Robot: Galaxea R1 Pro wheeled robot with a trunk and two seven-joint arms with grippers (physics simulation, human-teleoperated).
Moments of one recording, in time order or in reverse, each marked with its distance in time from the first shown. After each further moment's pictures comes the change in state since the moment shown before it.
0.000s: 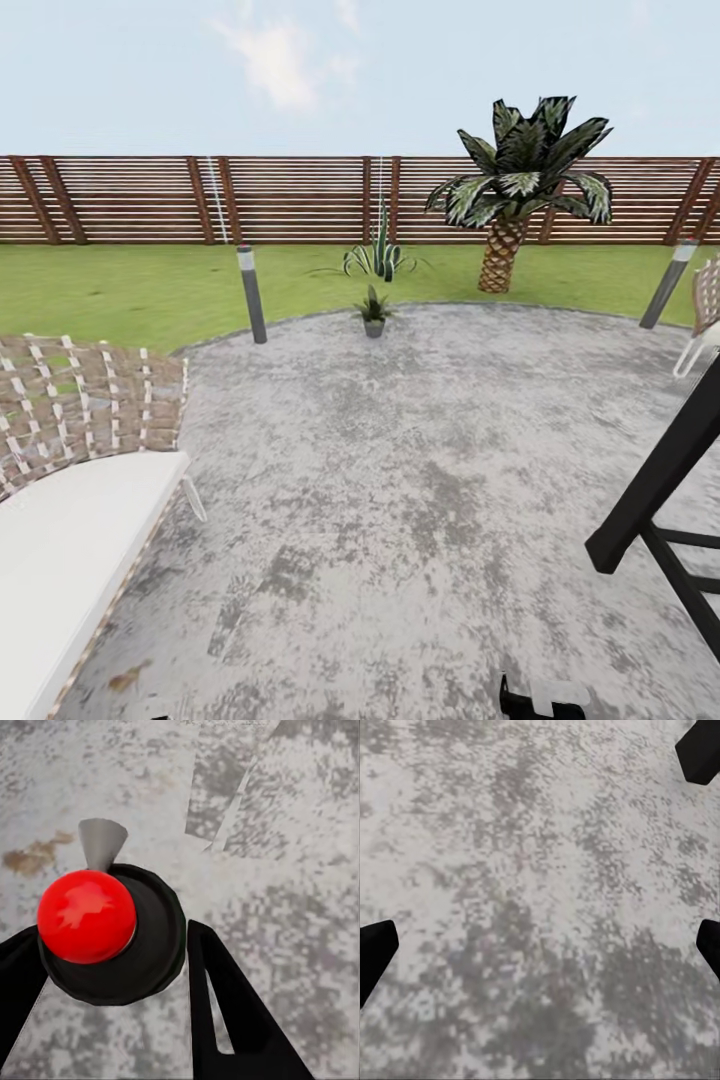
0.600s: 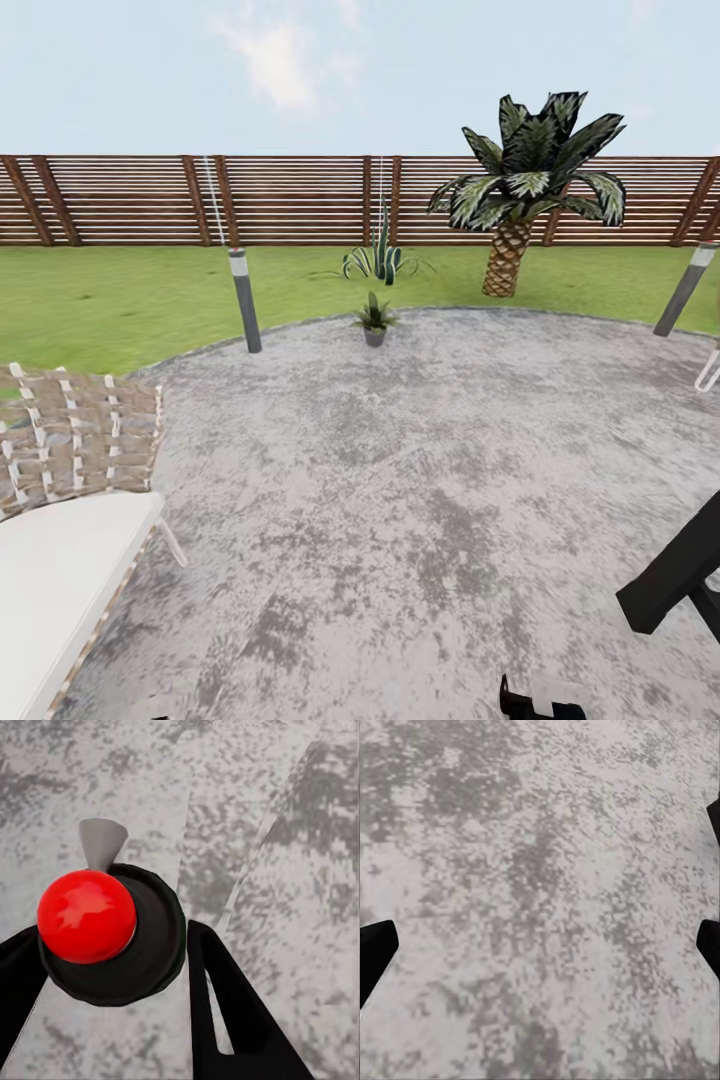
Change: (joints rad) left arm 0.000 0.000 0.000 0.001 0.000 0.001 0.000; right arm 0.000 0.000 -0.001 0.000 0.000 0.000 0.000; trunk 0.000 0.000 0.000
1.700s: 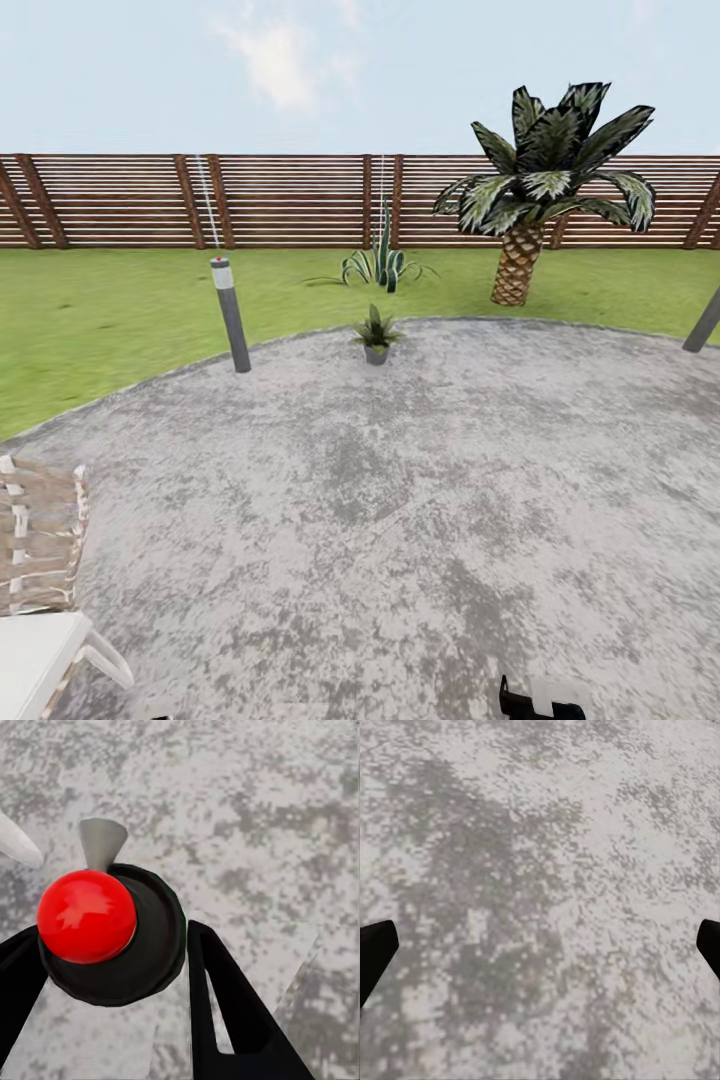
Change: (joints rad) left arm 0.000 0.000 0.000 -0.001 0.001 0.000 0.000; right arm 0.000 0.000 0.000 0.001 0.000 0.000 0.000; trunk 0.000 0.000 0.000
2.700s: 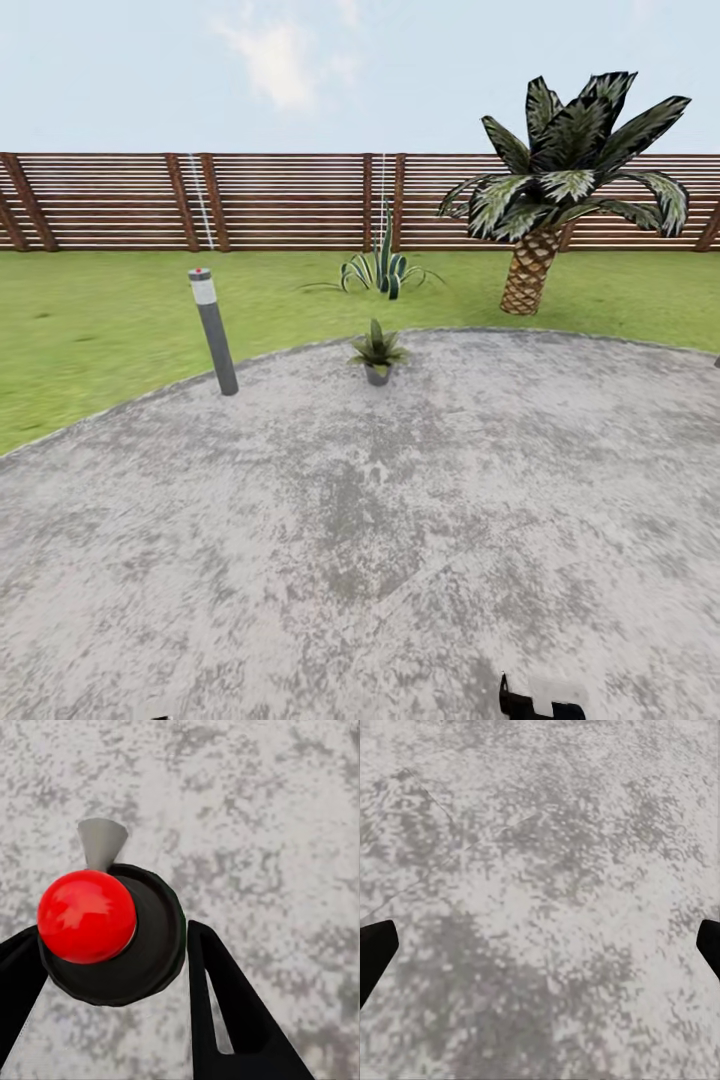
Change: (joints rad) left arm 0.000 0.000 0.000 0.001 0.000 0.000 0.000; right arm 0.000 0.000 0.000 0.000 0.000 0.000 0.001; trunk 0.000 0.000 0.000
